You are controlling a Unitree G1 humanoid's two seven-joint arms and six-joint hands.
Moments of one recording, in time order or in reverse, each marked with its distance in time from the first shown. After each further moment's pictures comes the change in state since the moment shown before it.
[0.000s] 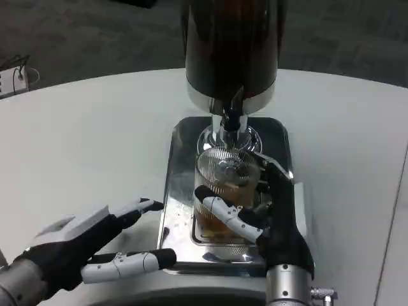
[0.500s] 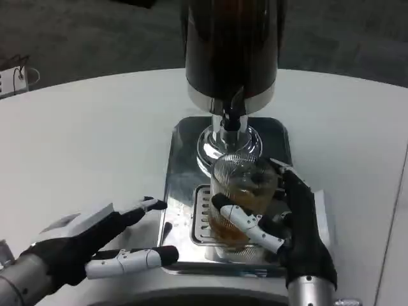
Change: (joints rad) left arm -0.049 -0.001 -0.029 0.071 0.000 -0.029 0.000; right arm 0.107 -0.039 -0.040 -0.131 0.007 -0.009 0.101
